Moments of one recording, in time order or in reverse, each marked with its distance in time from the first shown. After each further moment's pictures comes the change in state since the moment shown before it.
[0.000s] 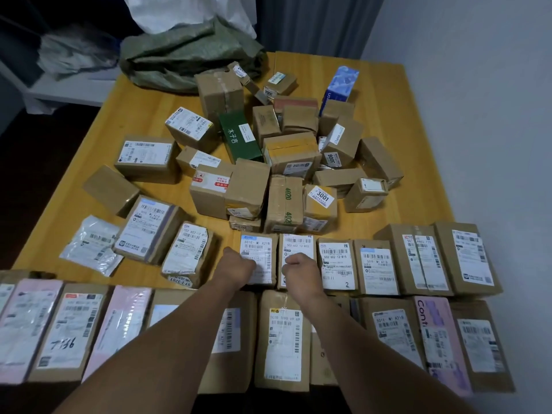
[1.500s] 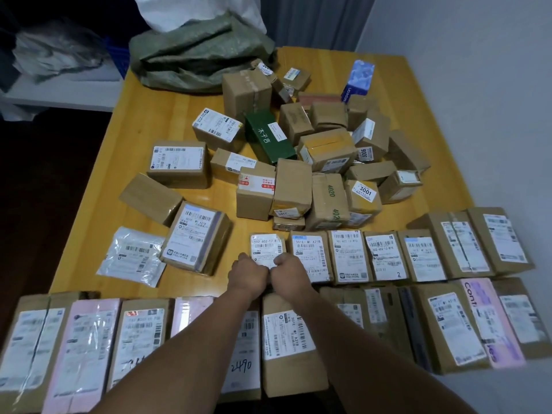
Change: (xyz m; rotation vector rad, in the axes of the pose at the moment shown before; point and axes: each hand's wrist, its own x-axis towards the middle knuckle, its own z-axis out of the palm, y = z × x) left_hand 0.025 -0.051 -0.093 0.166 -0.008 0.099; right_hand -0.034 -0.057 0.152 -0.248 -0.012 -0.010
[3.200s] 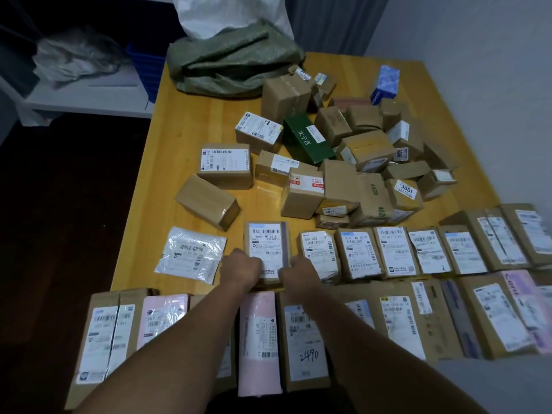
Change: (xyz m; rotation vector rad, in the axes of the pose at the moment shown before) left_hand 0.020 -0.069 -0.126 -0.023 0.042 -0.015; right_hand -0.024 -0.047 0.099 -0.039 0.031 0.023
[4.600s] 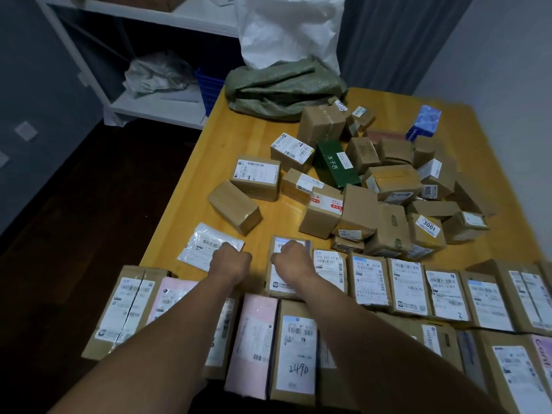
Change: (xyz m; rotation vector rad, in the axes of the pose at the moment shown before) left_hand -0.023 -0.005 -0.028 -0.142 0.201 -0.052; right_hand -0.003 -0.047 -0.024 -0.099 -0.121 -0.200
